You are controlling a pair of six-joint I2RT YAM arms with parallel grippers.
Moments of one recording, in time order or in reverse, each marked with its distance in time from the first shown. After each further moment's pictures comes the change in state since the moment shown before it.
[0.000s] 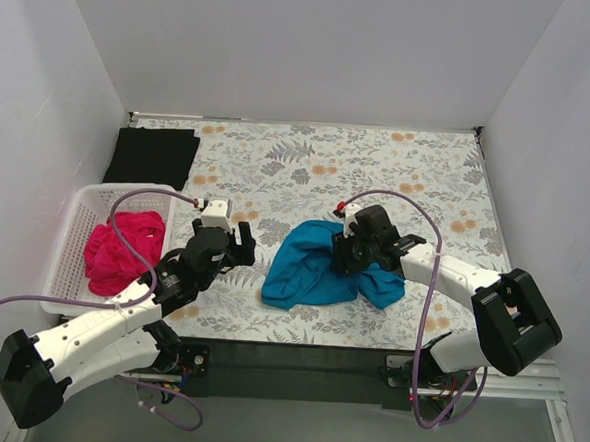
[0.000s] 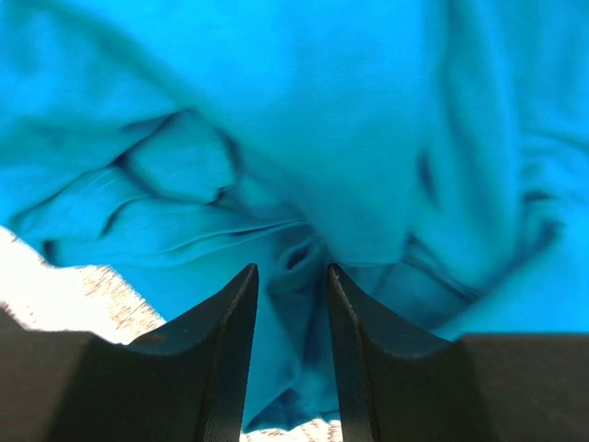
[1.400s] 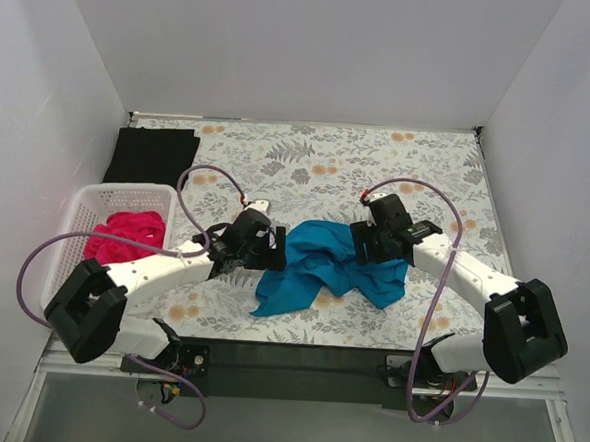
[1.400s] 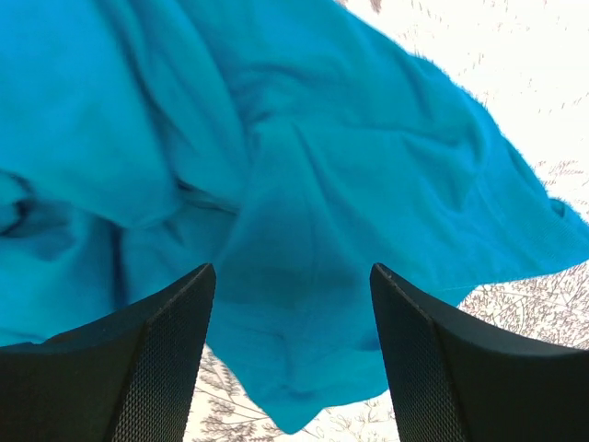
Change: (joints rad) left arm 0.023 0.454 0.171 -0.070 0.301 -0.152; right arm -0.077 -0.065 0.125 -0.300 0.329 0.008
